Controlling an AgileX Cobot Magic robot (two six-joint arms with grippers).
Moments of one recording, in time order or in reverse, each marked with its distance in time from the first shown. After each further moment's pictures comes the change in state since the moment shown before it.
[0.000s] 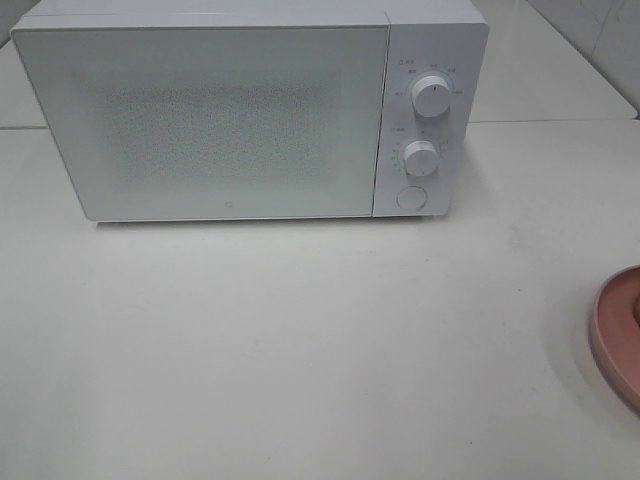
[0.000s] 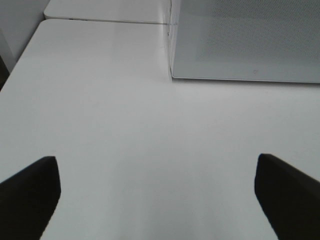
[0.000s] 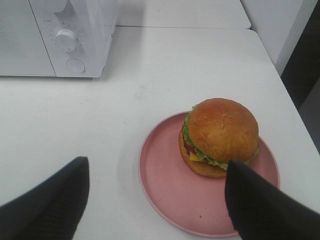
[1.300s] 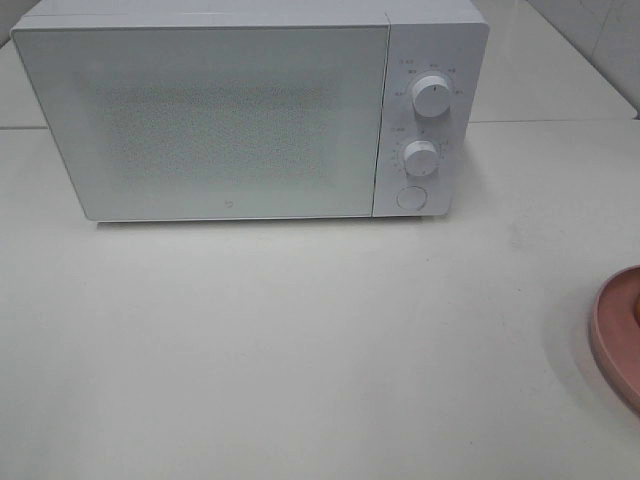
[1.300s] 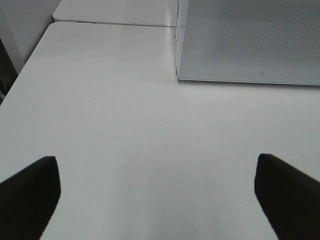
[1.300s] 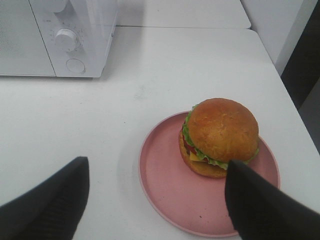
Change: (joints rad) left arm 0.012 -0.010 0.001 0.012 0.000 0.000; right arm 0.000 0.000 0.000 0.000 0.000 0.000
